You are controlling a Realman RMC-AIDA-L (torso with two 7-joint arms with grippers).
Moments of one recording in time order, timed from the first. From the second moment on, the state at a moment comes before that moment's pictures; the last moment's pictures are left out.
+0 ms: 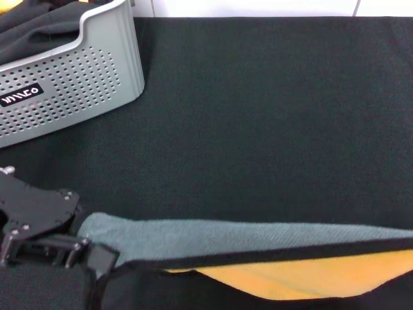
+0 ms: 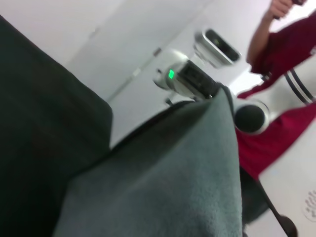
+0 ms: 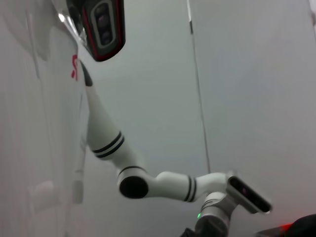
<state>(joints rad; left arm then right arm) -0.47 -1.69 1.49 0.76 1.34 2.04 -1.92 0.05 2.01 -1.06 -1.07 -1.25 -2.14 1.35</state>
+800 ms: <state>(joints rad) -0.44 -1.53 1.78 0.99 1.05 2.05 -1.93 0.07 2.01 -1.22 -1.27 -1.25 -2.15 1.53</state>
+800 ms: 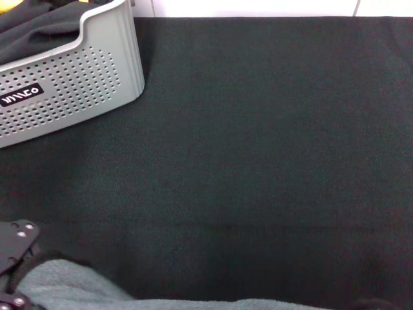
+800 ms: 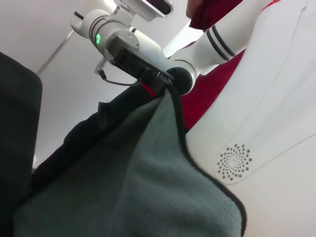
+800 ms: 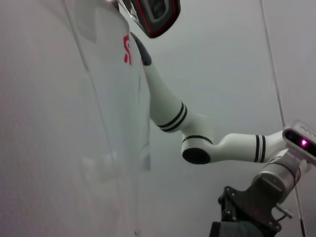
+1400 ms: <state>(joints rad) -0.59 -1.75 1.22 0.61 1.71 2.01 -1.89 0.32 2.01 -1.07 -0.78 -1.46 -1.94 1.37</state>
